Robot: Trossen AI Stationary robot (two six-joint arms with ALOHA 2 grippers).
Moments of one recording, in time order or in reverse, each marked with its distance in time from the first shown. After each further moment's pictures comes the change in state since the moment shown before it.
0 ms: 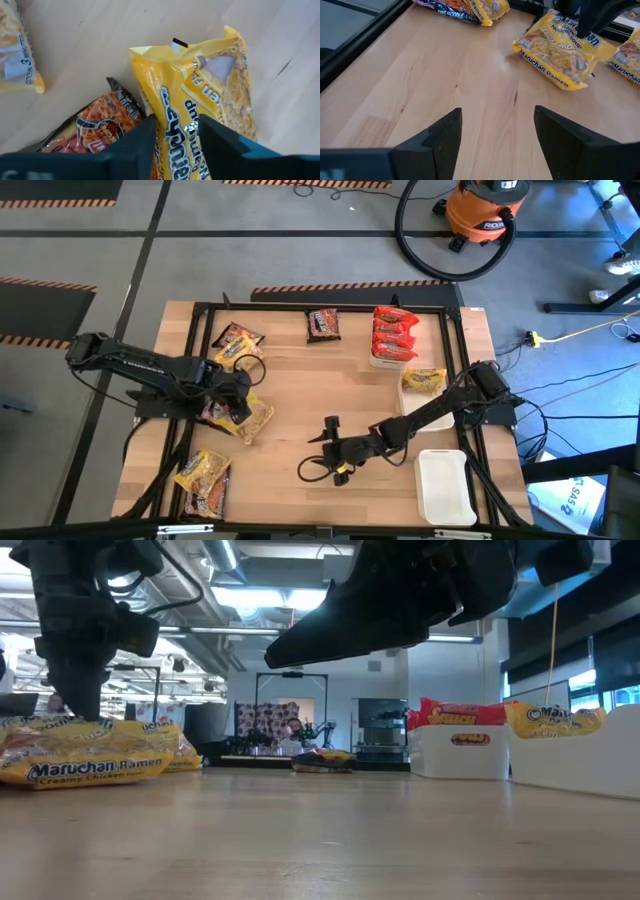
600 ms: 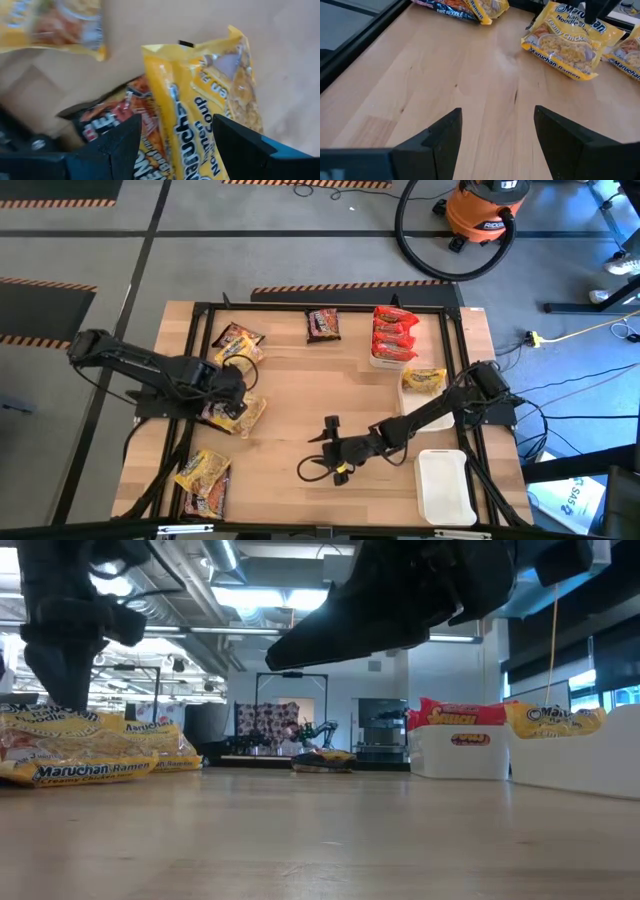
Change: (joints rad) left arm -0.062 0.000 0.077 -0.227 -0.123 -0.202; right arm 0.000 0.000 0.000 -0.005 0.000 0.016
